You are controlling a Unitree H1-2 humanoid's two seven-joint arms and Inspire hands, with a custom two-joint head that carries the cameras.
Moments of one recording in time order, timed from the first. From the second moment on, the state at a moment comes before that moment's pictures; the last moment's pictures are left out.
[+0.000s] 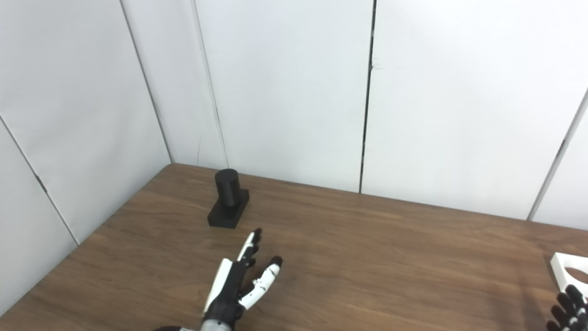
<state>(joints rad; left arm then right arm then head) 0.03 0.00 -0.04 -0.26 0.58 0.30 0.16 0.01 -0.23 -0.23 -0.33 0.26 0.42 0.07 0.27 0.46</state>
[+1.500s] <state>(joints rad) -0.39 0.15 0.22 0.14 1.45 0.47 -0.30 0.01 -0.23 -0.23 -0.34 0.25 0.42 0.07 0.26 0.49</state>
